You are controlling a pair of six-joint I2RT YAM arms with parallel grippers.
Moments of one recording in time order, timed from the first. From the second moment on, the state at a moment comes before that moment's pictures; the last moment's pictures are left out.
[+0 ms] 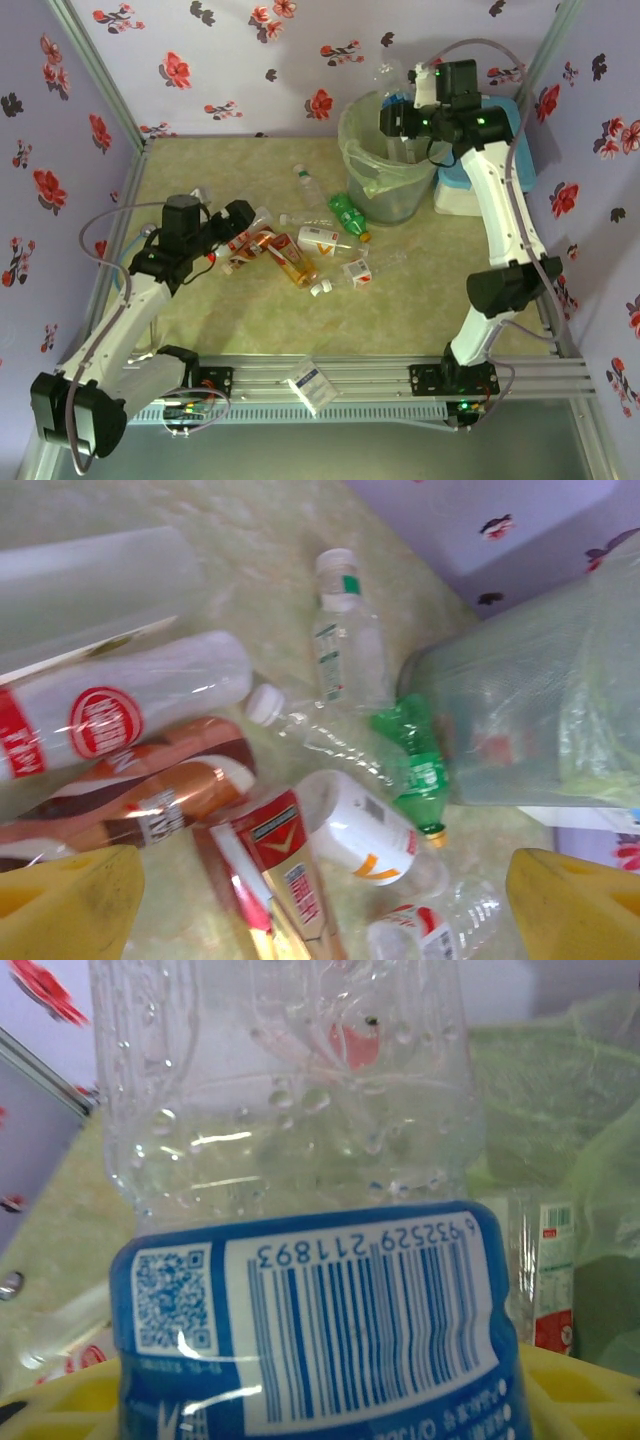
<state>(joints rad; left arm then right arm) -0.32 0.98 0.82 -0.42 0.15 -0.83 0.25 1.79 2.17 -1.03 -0.25 0.14</state>
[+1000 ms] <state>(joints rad) -0.35 0.90 0.75 -0.65 -0.04 -0.78 0.22 2.19 2.42 -1.38 -0.26 -0.17</state>
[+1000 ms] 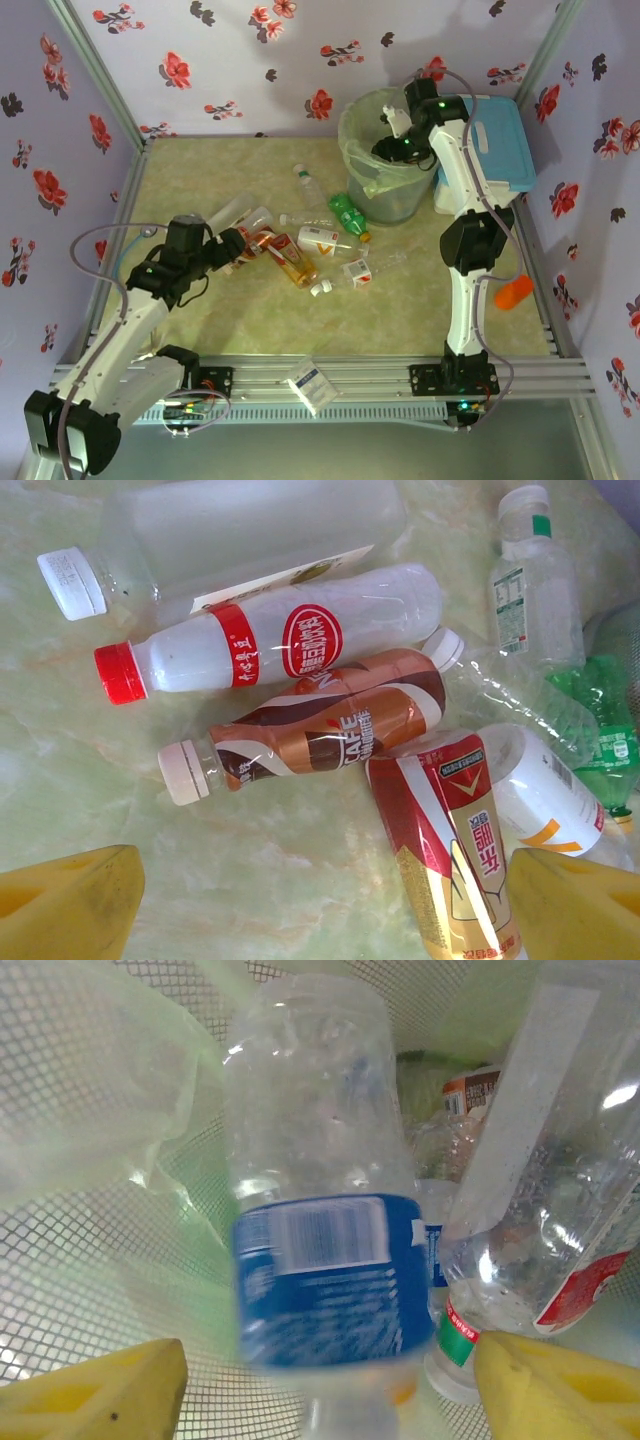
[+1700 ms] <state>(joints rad) -0.36 1.00 0.81 -0.69 -0.11 -0.70 0.17 2.09 2.40 -1.28 -0.20 -0.05</state>
